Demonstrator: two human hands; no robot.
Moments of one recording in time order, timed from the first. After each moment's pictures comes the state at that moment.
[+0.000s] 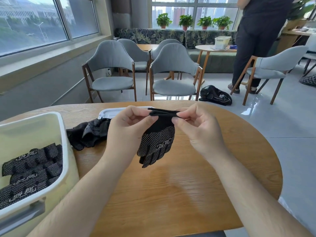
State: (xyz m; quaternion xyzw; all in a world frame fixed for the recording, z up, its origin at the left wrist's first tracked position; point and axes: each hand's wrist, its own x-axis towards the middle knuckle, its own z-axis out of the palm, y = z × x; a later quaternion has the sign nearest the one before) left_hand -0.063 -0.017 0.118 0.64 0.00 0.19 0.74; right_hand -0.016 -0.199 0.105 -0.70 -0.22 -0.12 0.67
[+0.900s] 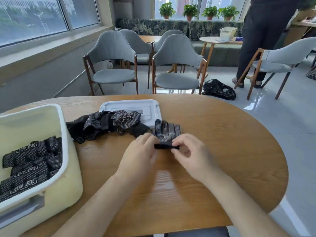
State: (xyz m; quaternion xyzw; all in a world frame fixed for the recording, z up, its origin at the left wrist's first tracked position) left_hand -0.042 -0.004 0.003 0.93 -0.14 0.25 0.21; right_hand -0.017 -0.209 0.007 -0.86 -0.27 -0.14 0.41
